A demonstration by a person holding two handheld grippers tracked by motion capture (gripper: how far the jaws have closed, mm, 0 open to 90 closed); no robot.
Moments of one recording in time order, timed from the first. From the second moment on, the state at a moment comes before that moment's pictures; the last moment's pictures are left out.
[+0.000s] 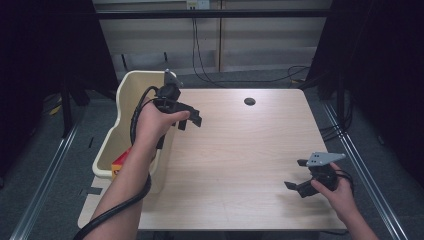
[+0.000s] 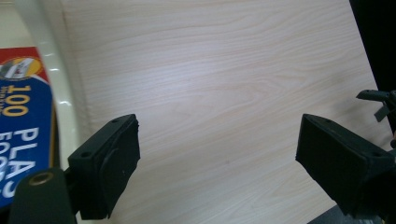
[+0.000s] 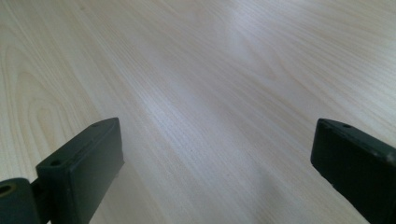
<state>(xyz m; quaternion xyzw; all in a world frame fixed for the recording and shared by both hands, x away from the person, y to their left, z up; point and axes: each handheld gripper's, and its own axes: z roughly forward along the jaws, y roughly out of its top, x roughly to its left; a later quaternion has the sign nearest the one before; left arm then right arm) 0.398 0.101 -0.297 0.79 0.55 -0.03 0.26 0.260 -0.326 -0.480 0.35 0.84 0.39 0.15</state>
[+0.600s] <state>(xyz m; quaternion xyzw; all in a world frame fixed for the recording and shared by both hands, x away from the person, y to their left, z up) 0.387 0.074 -0.323 0.81 0.52 -0.05 0.27 0.260 -0.326 -0.479 0.35 0.84 0.39 0.15</state>
